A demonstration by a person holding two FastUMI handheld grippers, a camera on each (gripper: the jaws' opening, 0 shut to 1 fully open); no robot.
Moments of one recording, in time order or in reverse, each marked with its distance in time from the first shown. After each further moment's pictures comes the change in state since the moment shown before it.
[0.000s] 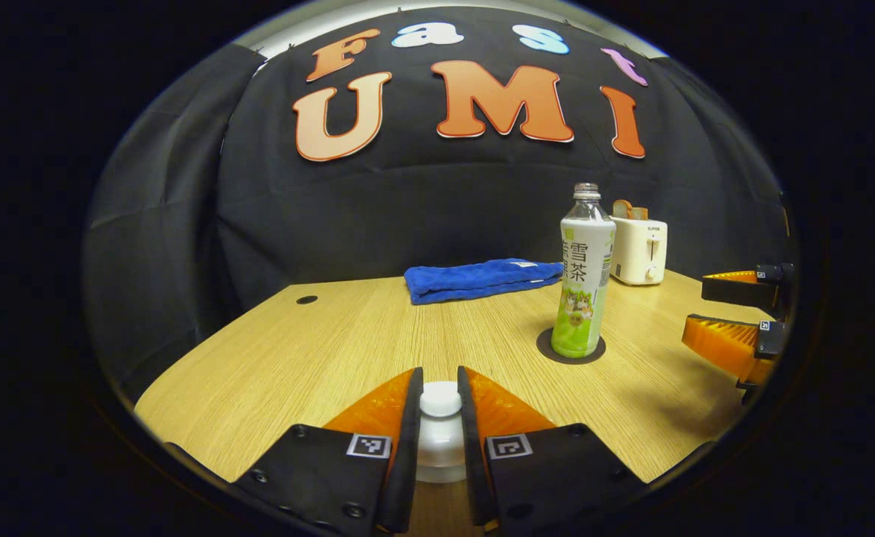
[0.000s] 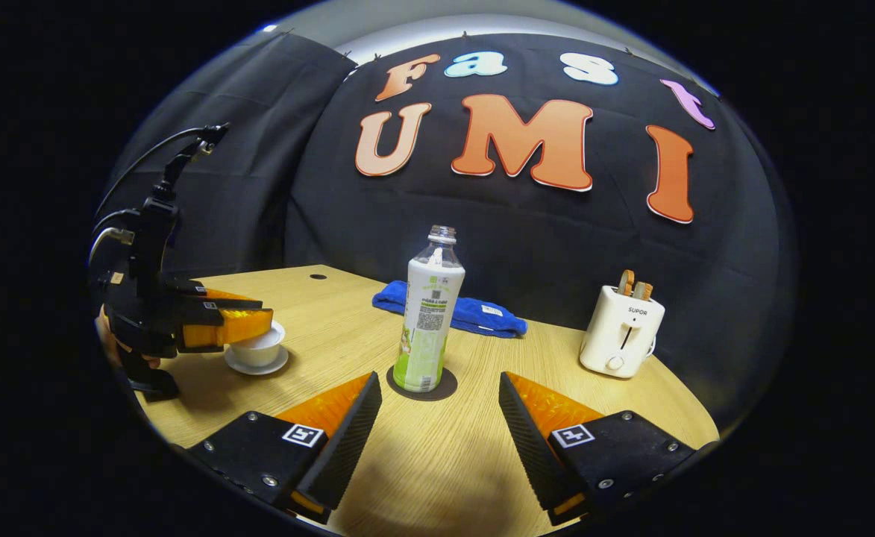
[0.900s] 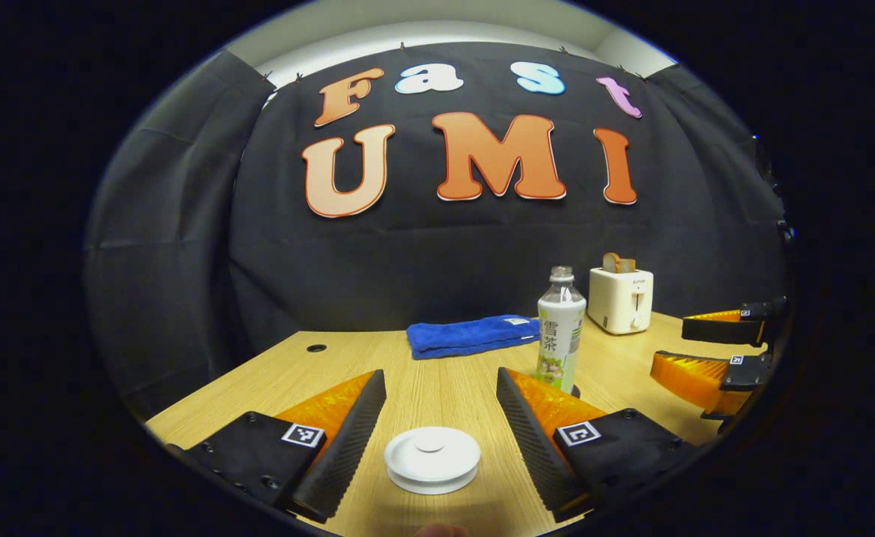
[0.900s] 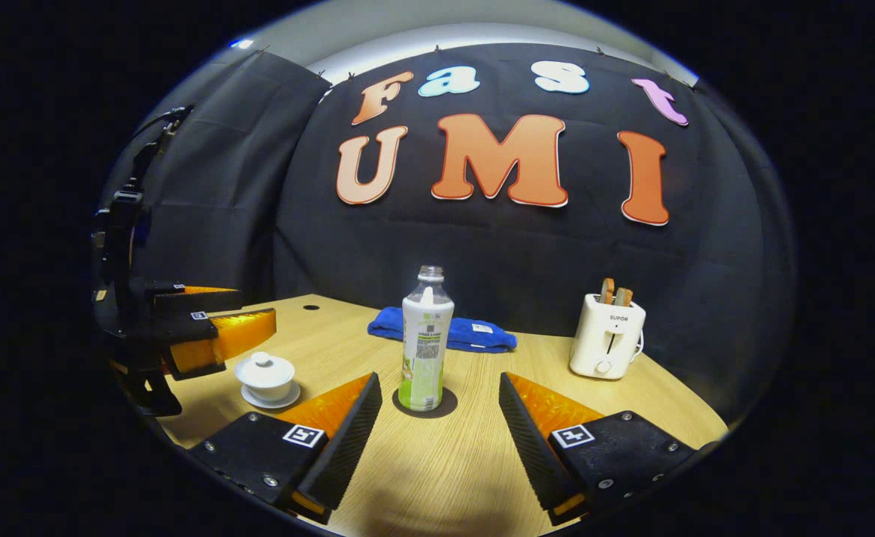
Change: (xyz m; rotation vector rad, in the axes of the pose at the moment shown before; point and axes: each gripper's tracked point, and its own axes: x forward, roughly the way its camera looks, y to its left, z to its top) left arm -0.054 -0.010 0.084 -0.023 -0.216 -0.003; right arm -0.026 -0.004 0.042 0.082 -0.085 -0.080
